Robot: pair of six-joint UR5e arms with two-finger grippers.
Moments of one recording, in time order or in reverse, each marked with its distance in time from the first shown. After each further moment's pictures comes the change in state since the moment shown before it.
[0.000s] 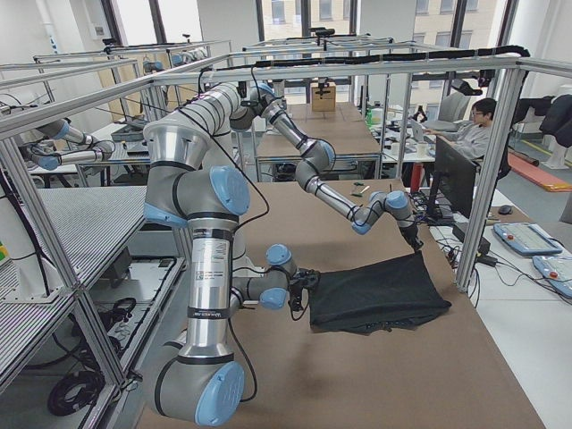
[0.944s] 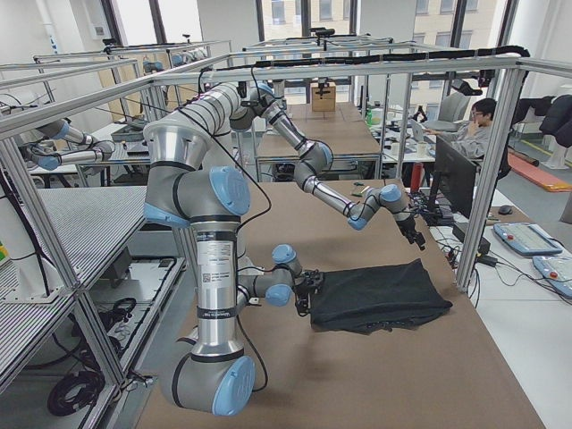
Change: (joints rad) left arm -0.005 0.156 -0.283 0.003 0.002 -0.035; right arm -0.008 0.150 -0.103 -0.186 -0.027 -0.230
